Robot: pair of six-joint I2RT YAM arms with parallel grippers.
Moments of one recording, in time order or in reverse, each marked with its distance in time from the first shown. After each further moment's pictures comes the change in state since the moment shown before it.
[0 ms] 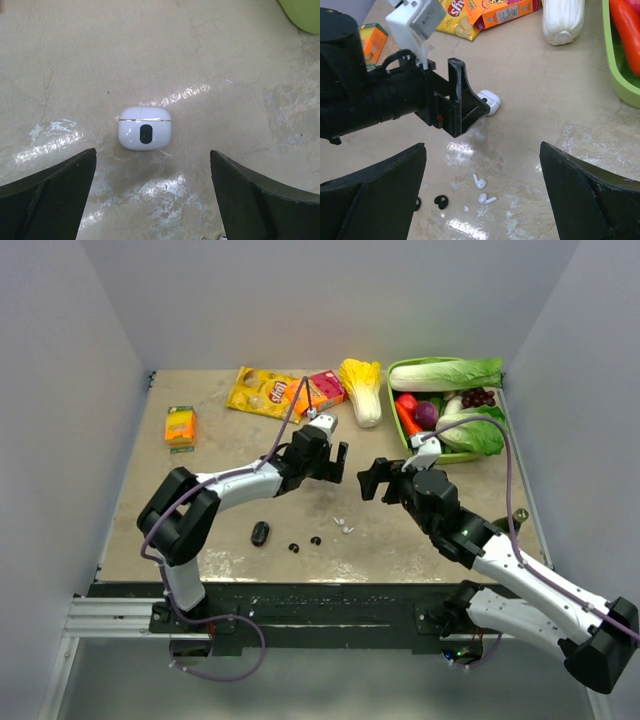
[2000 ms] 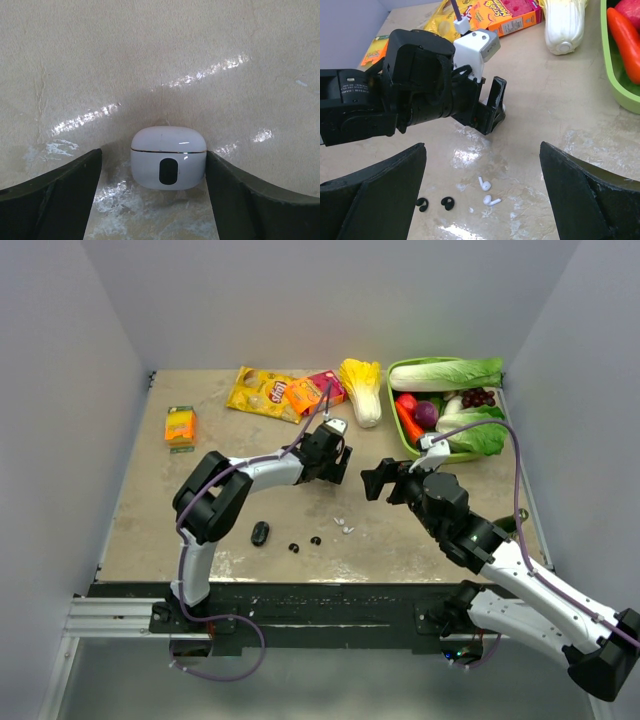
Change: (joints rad) left arm 0.005 0.275 0.231 -0.157 -0.074 0.079; right arm 0.000 -0.067 0.000 -0.012 -0.008 0.001
